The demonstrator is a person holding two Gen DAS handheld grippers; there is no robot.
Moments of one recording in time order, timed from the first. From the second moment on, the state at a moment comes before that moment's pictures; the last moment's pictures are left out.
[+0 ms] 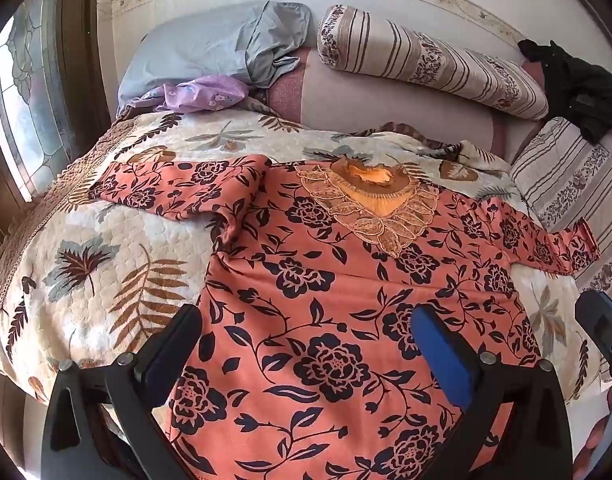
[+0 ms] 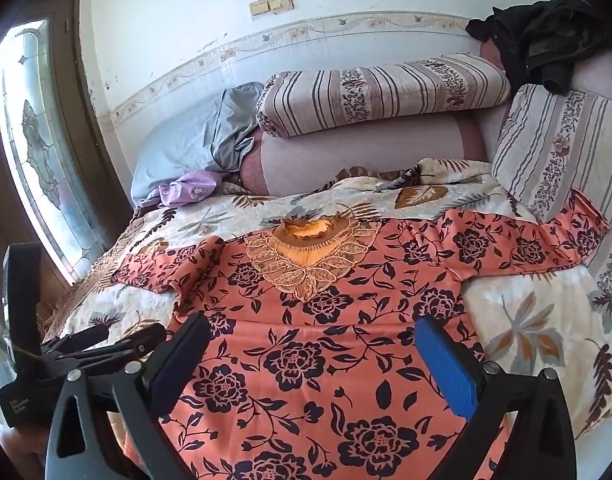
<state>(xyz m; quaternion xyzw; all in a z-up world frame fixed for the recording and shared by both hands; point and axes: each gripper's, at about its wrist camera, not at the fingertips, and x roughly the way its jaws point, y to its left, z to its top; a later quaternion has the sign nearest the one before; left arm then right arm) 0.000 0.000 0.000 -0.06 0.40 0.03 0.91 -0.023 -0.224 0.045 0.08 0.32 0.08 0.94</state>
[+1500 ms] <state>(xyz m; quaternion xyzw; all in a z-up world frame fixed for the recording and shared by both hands) -0.001 -0.002 0.005 -0.05 0.39 0.03 0.92 -0.021 -0.223 0.041 0.09 0.31 0.08 0.94</state>
